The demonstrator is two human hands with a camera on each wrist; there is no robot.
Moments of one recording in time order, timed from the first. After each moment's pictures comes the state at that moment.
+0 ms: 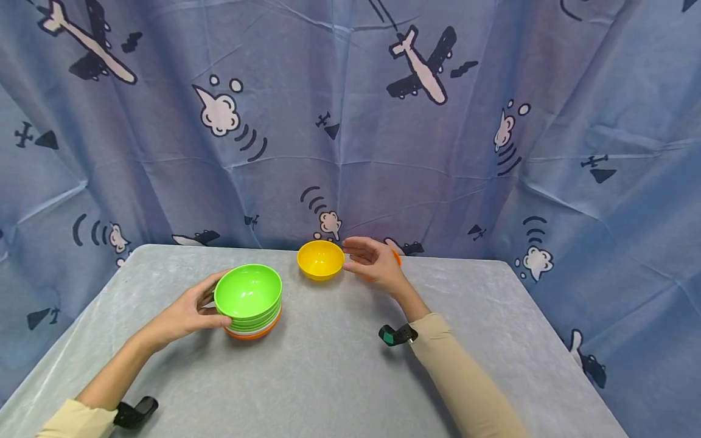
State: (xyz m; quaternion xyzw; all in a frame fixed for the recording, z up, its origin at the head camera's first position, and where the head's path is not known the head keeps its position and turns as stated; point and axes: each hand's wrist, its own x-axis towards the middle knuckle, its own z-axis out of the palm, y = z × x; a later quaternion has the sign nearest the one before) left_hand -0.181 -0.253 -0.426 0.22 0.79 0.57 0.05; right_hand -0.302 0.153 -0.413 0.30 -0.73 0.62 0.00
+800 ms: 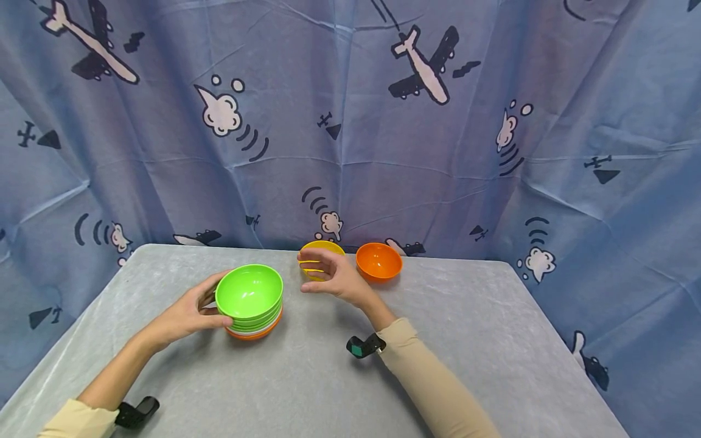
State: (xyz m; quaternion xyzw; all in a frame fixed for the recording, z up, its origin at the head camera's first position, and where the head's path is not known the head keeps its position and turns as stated) left_hand -0.182 -0.253 -0.427 0.23 0.78 0.58 0.05; right_hand -0.281 0.081 -0.418 0.37 -0.66 0.64 -0.13
